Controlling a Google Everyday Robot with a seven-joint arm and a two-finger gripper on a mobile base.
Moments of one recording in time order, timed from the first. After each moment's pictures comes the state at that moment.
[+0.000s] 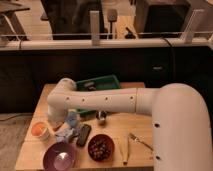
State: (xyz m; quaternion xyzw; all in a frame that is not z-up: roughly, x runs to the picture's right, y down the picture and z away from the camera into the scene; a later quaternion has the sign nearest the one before) arm -0.269 0.163 0.721 -0.12 -0.36 -0.56 0.73
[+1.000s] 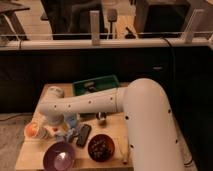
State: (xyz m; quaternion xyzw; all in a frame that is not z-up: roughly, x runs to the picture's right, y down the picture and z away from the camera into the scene) arm -0.291 0.203 0.785 -0.19 -0.29 -0.54 0.77
